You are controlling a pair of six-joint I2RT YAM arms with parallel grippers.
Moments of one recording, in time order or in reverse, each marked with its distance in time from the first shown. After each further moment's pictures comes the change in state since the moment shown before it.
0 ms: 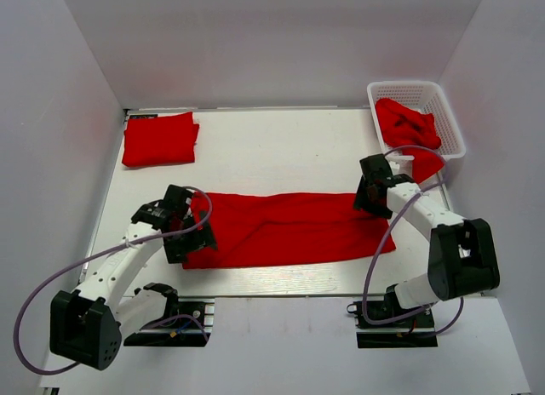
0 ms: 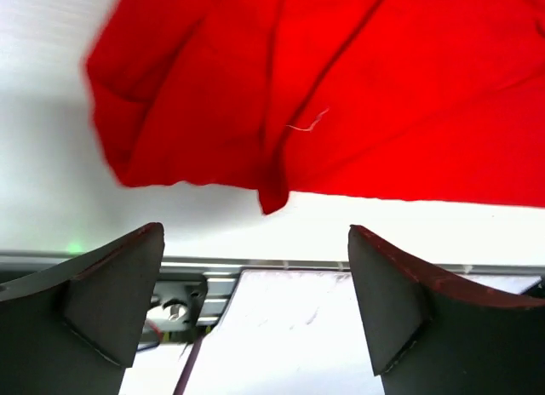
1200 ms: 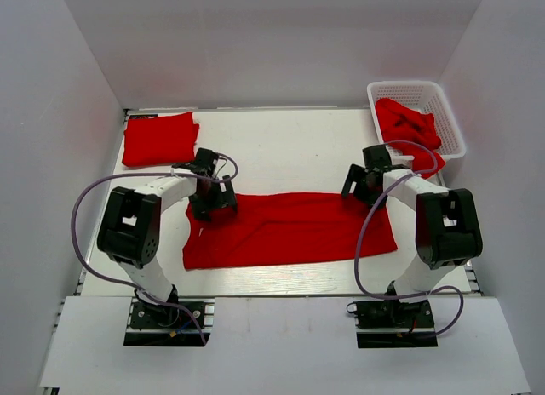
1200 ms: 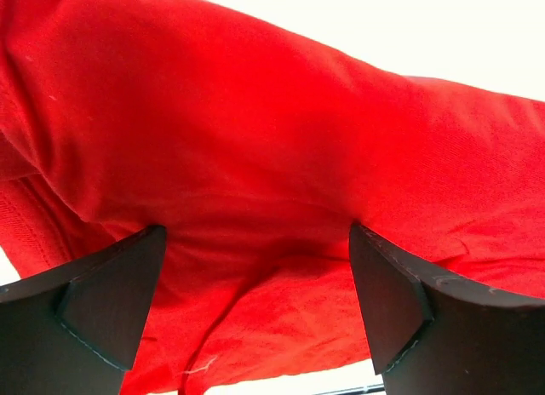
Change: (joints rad) left arm 0.008 0.678 0.328 0.375 -0.010 0.088; right arm -0.069 0.219 0.097 0.167 -0.262 -0.062
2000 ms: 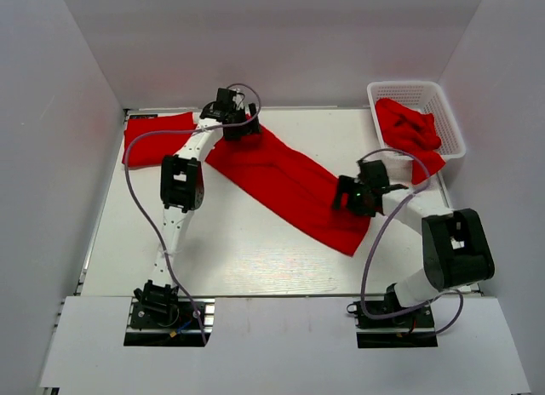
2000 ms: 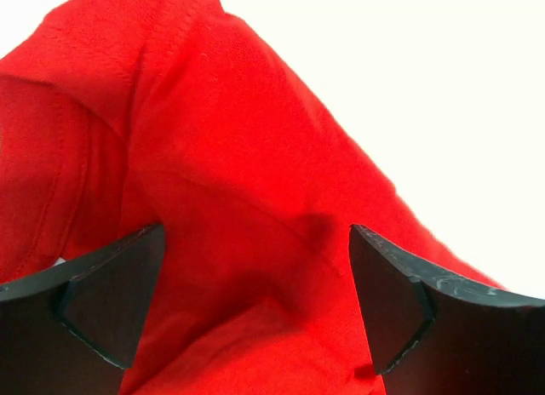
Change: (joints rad) left arm 0.030 0.941 1.402 -0.048 0.104 0.166; right arm 0.028 -0.152 -0.204 0.187 -0.134 -0.073
